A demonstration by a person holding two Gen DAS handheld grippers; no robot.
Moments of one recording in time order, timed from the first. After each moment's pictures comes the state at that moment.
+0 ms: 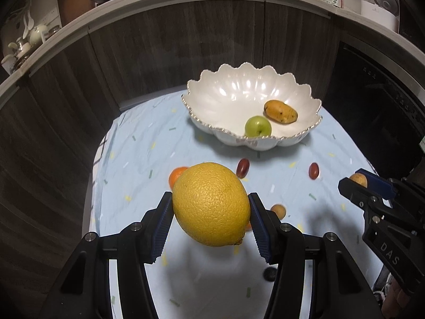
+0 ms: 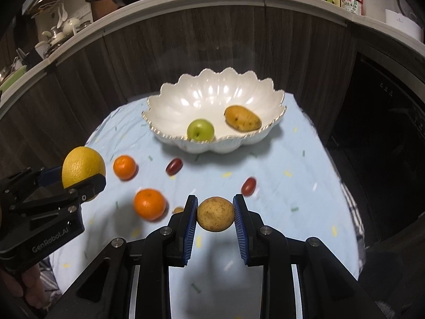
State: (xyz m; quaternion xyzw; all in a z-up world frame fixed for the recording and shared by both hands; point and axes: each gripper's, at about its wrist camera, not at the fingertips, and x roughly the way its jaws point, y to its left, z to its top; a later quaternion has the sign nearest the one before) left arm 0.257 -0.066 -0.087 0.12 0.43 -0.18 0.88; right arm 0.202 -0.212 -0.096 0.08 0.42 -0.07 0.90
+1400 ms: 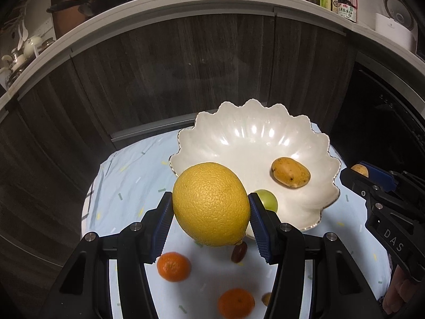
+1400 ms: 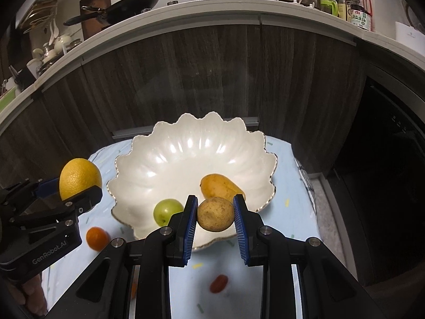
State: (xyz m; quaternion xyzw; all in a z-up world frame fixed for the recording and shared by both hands) left arm 0.363 -0.120 -0.065 0.11 0.41 -0.17 0.89; right arm 0.310 -0.277 -0.077 0.07 0.39 -0.07 0.92
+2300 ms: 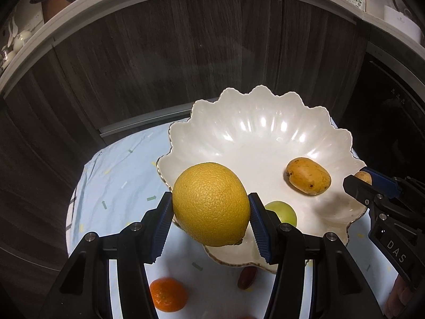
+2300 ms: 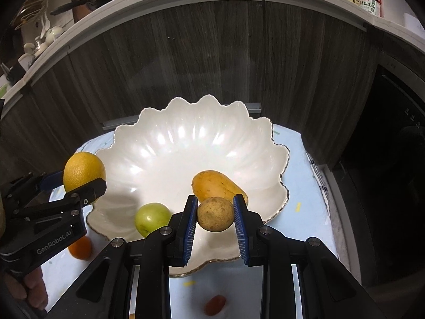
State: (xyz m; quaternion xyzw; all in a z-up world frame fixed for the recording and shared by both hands) left arm 0.409 -0.134 -0.103 0.12 0.43 -0.17 0.88; right arm 0.348 -0.283 -0.119 0.08 0.42 -0.07 0.90
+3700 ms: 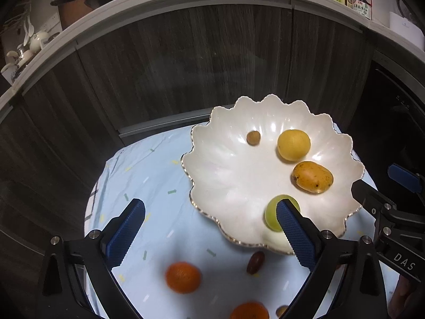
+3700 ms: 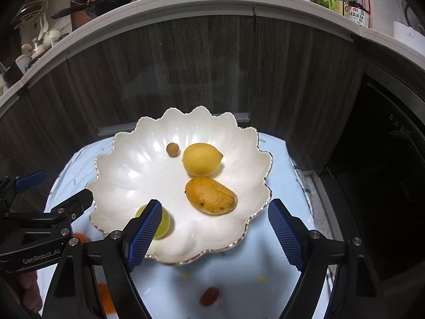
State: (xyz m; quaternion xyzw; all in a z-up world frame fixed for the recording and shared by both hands) left arm 0.378 -0.113 -0.079 0.12 0.41 -0.13 0.89; right arm 0.322 -0.279 -0.099 0.06 0.40 -0.09 0.91
